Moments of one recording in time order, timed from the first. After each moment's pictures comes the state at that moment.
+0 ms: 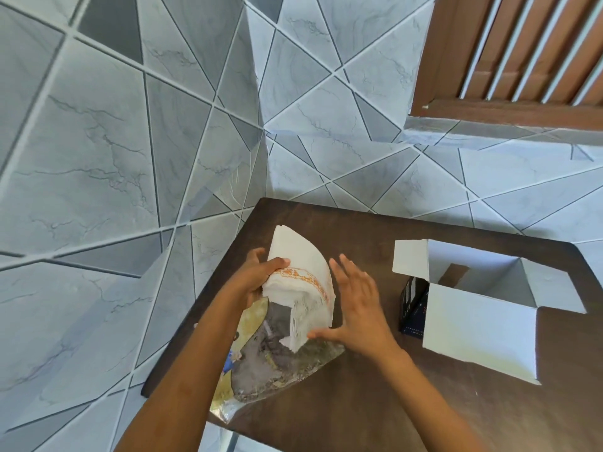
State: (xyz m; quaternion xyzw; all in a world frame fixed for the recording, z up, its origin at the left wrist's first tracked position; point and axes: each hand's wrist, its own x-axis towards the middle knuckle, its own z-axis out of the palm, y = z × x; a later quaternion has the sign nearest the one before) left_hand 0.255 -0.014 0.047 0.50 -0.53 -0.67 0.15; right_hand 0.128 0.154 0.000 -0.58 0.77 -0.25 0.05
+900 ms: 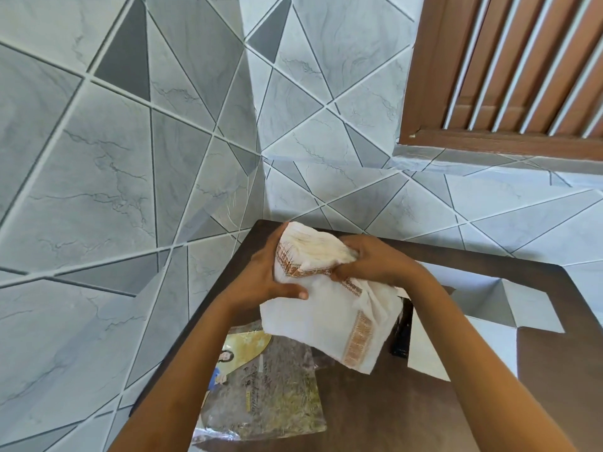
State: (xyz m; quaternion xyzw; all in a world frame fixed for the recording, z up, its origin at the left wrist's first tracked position) left_hand 0.254 0.017 0.101 0.22 -0.80 -0.52 0.19; right_hand 0.065 0.133 0.143 -0.57 0.73 -0.27 0.25
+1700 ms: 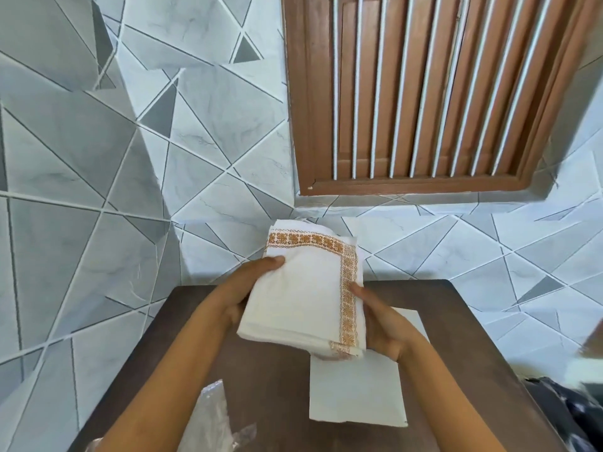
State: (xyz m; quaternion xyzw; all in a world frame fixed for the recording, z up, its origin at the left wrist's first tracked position) left_hand 0.109 0.078 0.175 0.25 -0.61 -0.74 0.10; right_hand -0.031 0.264 0.113 -0.21 0.47 -0.66 0.55
